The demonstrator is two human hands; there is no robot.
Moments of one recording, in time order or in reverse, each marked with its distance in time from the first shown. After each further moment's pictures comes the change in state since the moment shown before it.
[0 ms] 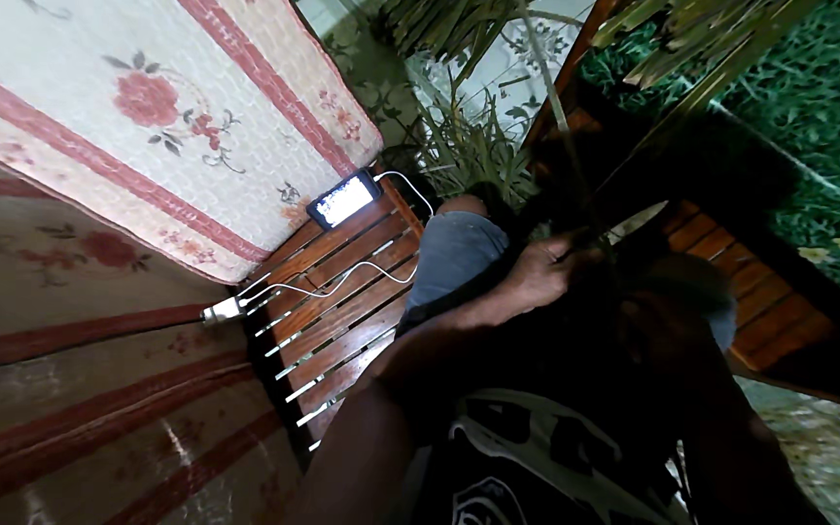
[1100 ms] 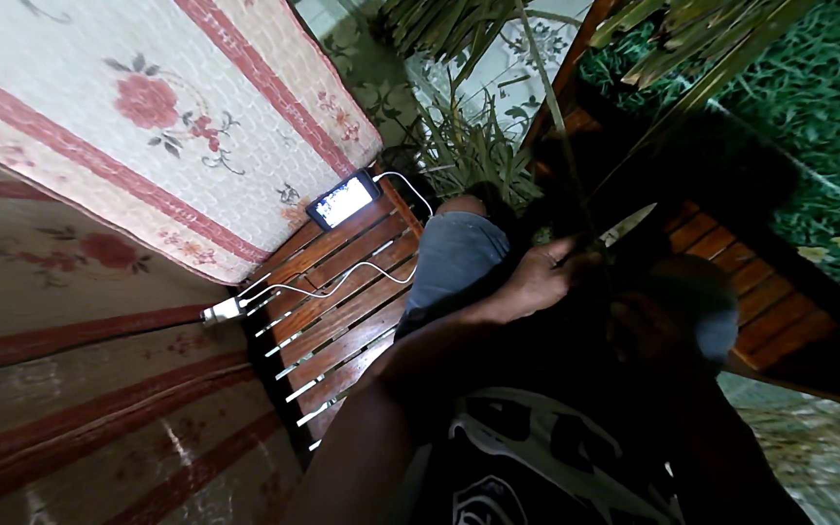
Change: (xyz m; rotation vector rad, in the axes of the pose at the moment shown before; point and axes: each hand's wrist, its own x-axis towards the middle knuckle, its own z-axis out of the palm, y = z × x) left_hand 0.000 -0.008 0.005 -0.016 0.013 -0.045; right_hand 0.001 0.012 0.008 0.087 -0.021 0.025
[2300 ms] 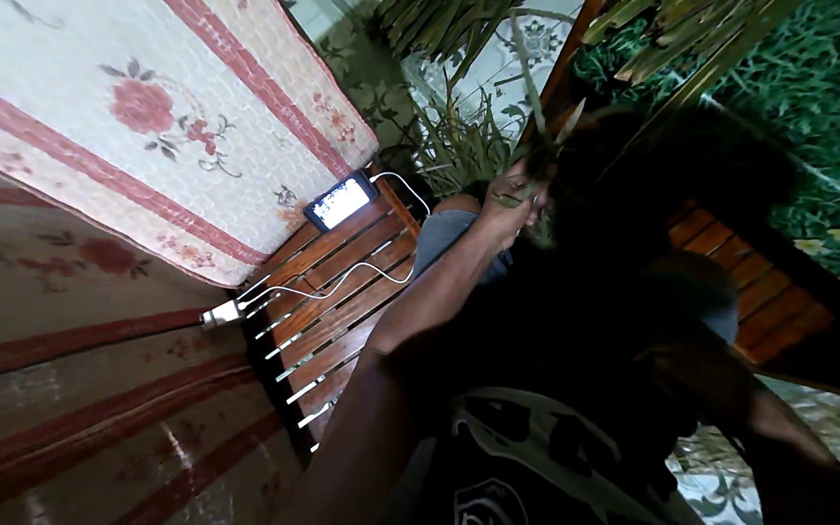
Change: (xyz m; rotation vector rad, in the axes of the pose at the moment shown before) left_hand 0.059 0.039 -0.053 -0.254 0.192 0.015; right_hand -0.050 0.014 -0.063 -0.111 -0.180 0.278
